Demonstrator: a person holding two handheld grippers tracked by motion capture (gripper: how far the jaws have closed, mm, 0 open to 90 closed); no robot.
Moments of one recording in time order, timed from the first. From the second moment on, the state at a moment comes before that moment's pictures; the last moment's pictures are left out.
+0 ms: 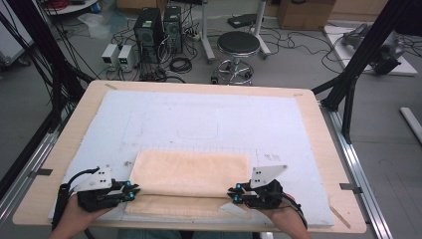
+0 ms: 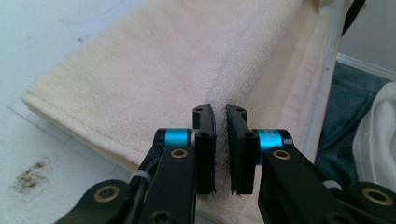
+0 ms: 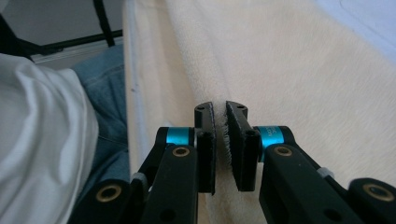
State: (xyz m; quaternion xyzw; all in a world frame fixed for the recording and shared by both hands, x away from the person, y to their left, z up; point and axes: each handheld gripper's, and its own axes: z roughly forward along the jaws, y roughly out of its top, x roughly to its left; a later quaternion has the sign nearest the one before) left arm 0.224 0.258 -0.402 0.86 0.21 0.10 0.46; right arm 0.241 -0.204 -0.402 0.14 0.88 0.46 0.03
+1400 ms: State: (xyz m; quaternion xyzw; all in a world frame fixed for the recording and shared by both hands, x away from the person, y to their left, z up) left arm 0.269 0.228 -0.413 0.84 0.25 0.12 0.46; right arm 0.292 -0.194 -0.409 0.20 0.86 0.45 0.10
